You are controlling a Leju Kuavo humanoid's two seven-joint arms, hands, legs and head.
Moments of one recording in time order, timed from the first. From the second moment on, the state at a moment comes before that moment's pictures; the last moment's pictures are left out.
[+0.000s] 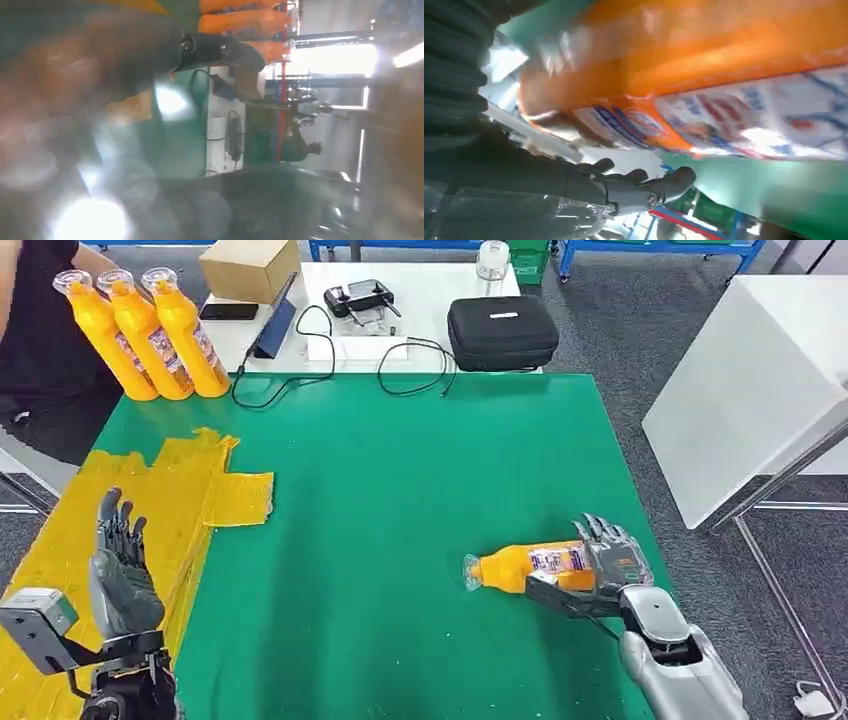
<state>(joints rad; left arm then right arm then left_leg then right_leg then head) 0.13 -0.15 0.12 -1.78 0.08 0.07 -0.37 -0.19 -0.31 0.27 -1.16 1.24 0.04 0.10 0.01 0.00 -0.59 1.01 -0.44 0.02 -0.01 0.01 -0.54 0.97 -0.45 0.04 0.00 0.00</state>
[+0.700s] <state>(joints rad) 0.10 -0.13 0.12 -1.74 0.12 0.08 -0.39 -0.37 -0.37 0.50 -0.96 1.13 0.18 0.01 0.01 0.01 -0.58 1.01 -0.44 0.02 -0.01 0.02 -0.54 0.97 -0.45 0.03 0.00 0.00</state>
